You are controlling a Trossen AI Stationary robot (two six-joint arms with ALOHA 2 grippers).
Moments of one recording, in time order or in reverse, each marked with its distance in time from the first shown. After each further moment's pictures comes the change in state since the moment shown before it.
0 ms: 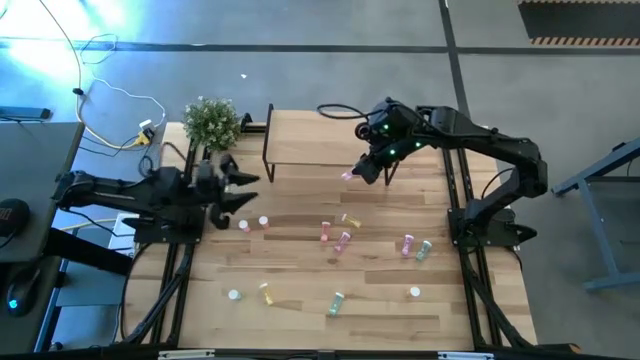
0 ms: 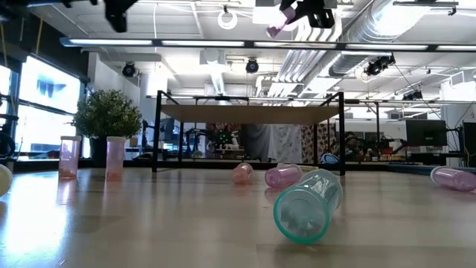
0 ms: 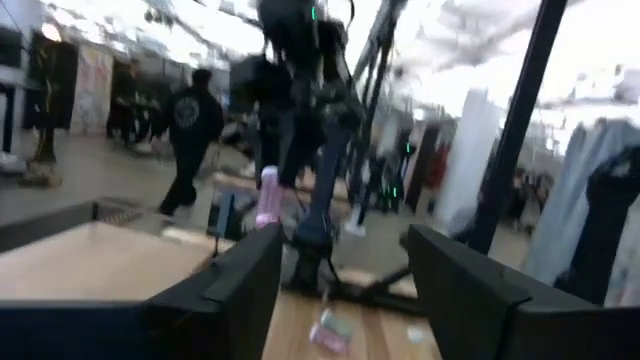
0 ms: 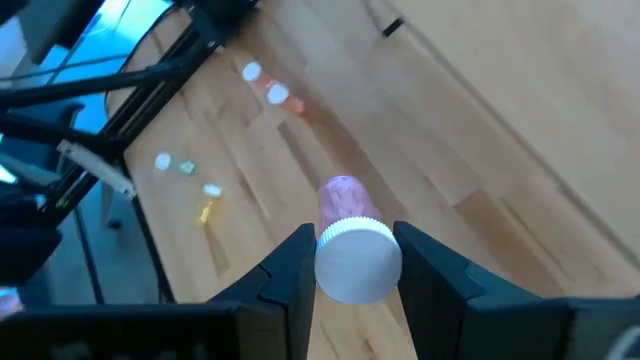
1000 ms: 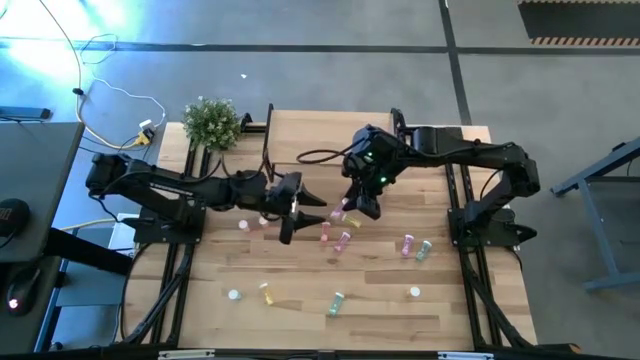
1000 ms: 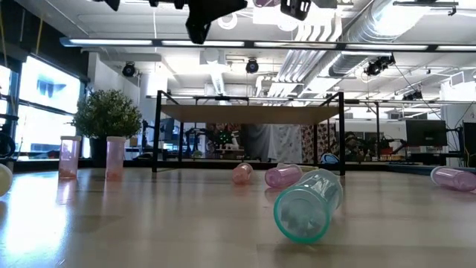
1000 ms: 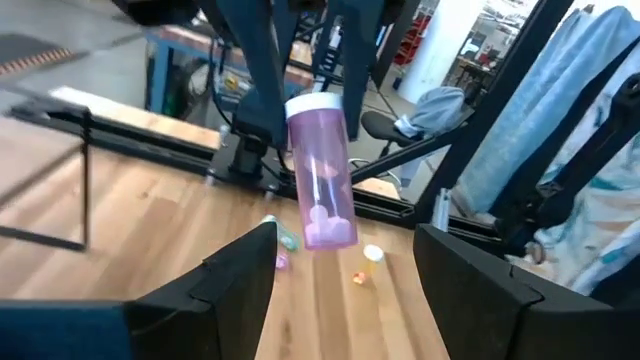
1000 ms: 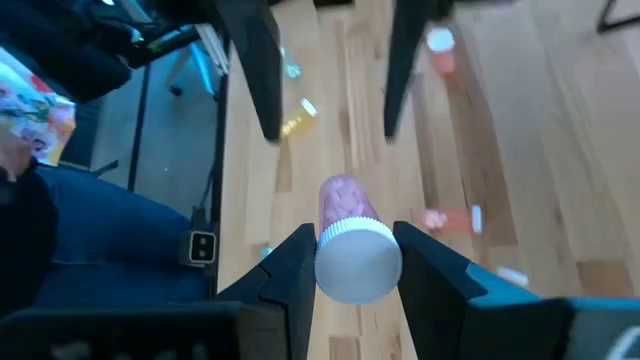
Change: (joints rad) left arm 0.004 0.738 0.433 -0.011 0.209 -0.167; right arm 0.149 0.078 -0.001 0.093 -0.186 -0.309
